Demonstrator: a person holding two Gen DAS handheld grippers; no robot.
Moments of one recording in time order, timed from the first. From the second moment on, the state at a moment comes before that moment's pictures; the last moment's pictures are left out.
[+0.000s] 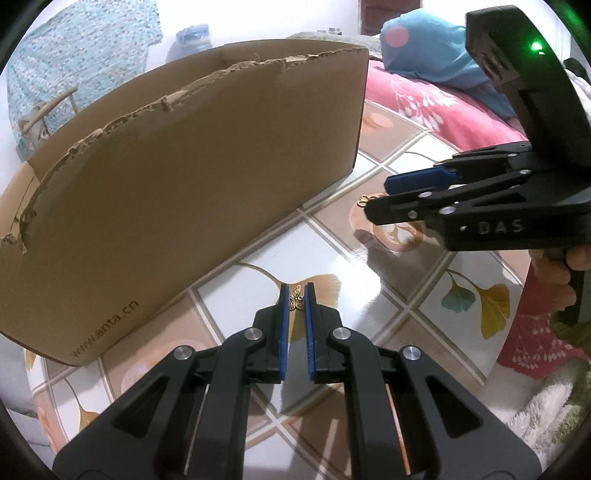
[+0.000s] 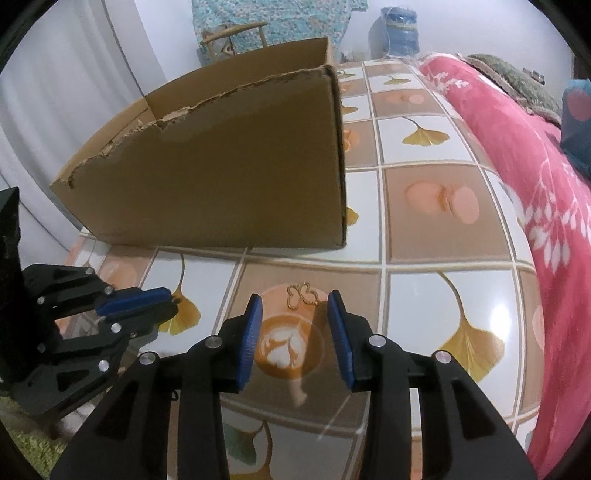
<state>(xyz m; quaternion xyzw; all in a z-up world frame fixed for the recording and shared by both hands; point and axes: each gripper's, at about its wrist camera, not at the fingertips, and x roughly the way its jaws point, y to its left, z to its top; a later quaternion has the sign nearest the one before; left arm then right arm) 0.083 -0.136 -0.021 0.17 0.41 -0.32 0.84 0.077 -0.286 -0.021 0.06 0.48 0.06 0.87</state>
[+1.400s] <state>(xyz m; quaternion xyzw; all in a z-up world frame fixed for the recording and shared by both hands) 0.083 -0.124 -0.021 0.16 0.41 -0.32 0.84 0.079 -0.266 -0.020 0.01 0.48 0.02 0.87</state>
